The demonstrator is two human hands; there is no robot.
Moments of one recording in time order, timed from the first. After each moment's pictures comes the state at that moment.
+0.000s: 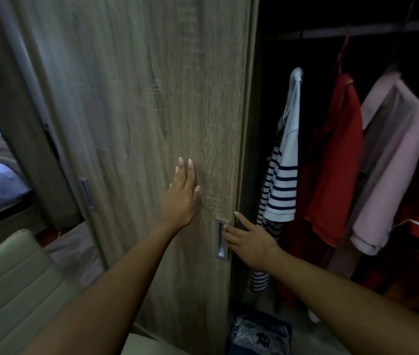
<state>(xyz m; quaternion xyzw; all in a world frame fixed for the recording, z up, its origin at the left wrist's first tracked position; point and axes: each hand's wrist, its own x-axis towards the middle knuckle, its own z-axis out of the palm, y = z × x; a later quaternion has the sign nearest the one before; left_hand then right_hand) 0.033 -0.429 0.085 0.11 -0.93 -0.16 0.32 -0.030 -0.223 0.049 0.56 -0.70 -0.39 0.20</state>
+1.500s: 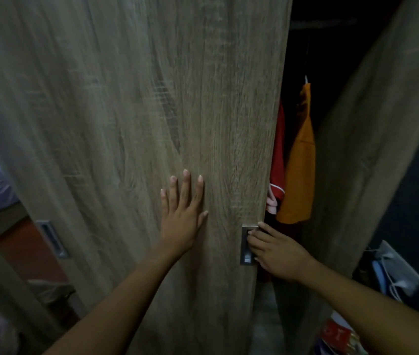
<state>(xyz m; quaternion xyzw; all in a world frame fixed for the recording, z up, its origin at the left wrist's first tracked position) -0.031 -0.181 0.059 -0.01 -0.94 0.00 0.33 -0.063 0.081 0.020 0.48 -0.83 -0.19 0.21</state>
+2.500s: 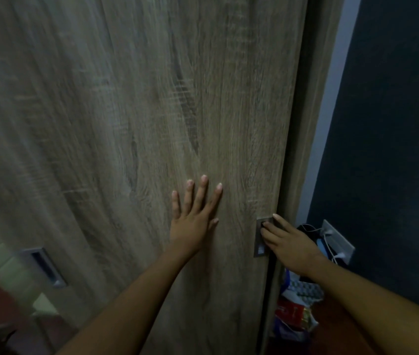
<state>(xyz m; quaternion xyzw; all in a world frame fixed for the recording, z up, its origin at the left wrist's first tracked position) -0.069 -0.023 0.051 -0.14 -0.93 0.04 0.34 -0.058 0.247 0.015 0.32 -0.90 -0.25 0.16</state>
